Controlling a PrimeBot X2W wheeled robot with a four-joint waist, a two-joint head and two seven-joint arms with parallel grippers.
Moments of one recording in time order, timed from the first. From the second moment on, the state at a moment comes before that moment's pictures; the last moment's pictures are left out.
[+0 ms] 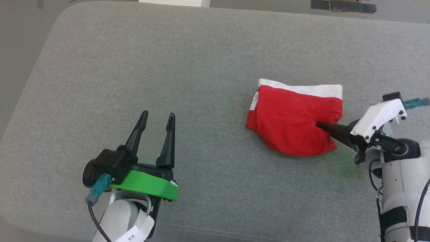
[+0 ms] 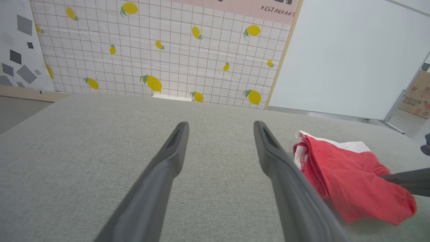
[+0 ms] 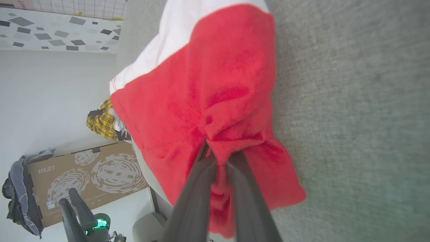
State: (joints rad) left arm -0.18 0.05 -0.15 0.07 -0.24 -0.12 -0.26; right arm -0.68 -0.05 -0.46 0.77 0.69 0.13 0.92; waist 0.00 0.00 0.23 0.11
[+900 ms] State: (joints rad) left arm -0.30 0.13 -0.21 0.00 -0.15 -0.12 -0.26; right arm -0.78 -0.24 -0.11 0.56 0.01 0.13 0.61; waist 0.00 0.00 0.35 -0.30
